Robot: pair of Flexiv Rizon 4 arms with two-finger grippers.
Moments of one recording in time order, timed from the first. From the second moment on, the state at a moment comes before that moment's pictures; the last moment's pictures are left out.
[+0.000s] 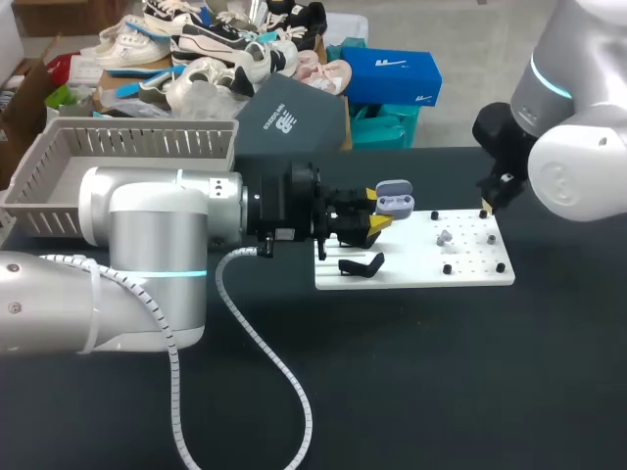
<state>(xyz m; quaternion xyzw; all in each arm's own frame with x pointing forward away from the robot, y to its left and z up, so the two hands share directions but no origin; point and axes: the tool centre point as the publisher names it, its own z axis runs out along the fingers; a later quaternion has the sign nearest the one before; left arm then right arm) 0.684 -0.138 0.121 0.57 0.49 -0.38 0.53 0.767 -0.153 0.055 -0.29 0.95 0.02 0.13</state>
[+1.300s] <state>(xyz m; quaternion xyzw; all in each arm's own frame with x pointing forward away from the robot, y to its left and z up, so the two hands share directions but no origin) 0.684 -0.138 0.121 0.57 0.49 -0.38 0.53 0.641 -0.135 0.117 0.14 0.99 0.03 0.04</state>
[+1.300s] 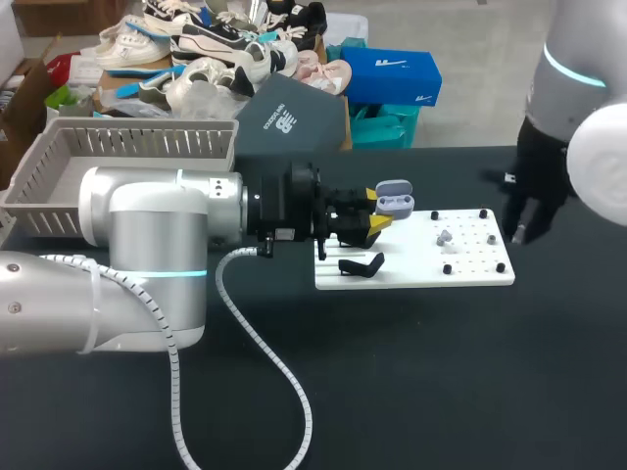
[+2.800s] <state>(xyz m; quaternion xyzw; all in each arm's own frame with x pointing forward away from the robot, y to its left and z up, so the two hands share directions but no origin) 0.684 -0.138 0.121 0.57 0.49 -0.38 0.53 0.638 -0.002 0.202 0.46 0.88 0.04 0.09</state>
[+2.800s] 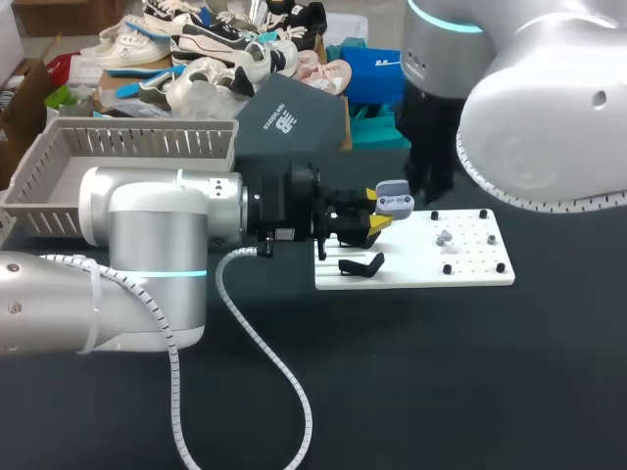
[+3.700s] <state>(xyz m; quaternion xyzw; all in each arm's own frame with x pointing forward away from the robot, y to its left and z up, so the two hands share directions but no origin) 0.684 -0.138 0.121 0.57 0.49 -0.38 0.53 0.668 0.018 0.189 0.35 0.93 0.03 0.12</state>
